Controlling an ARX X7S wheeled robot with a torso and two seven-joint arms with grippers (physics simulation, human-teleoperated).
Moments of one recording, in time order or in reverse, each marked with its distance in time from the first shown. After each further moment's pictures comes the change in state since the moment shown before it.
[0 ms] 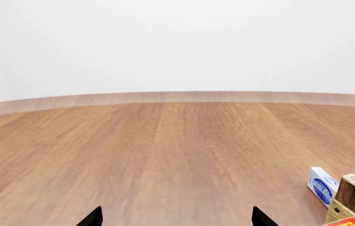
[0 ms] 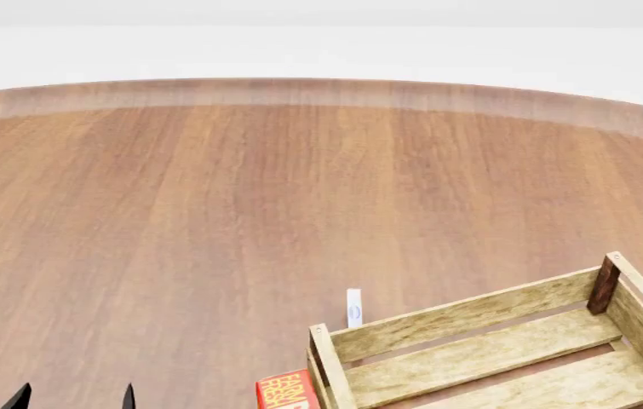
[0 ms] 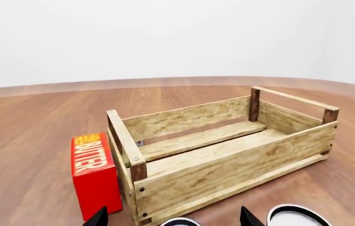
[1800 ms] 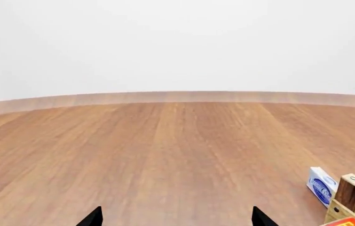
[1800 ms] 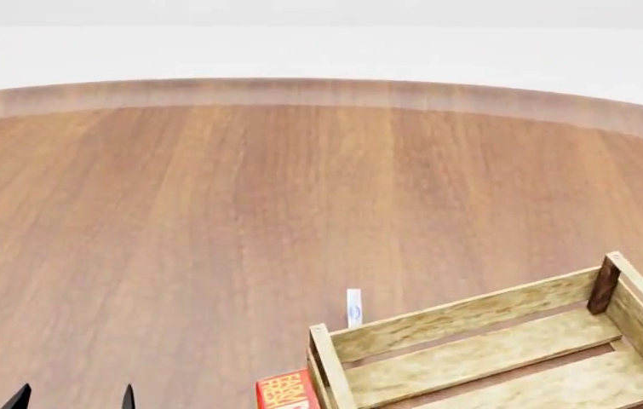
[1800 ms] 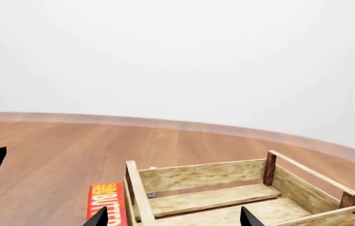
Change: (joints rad) left arm 0.010 0.028 -0.040 0.003 0.027 -0.007 0.037; right arm -0.079 0.010 0.118 -0.285 -0.120 0.126 -0.139
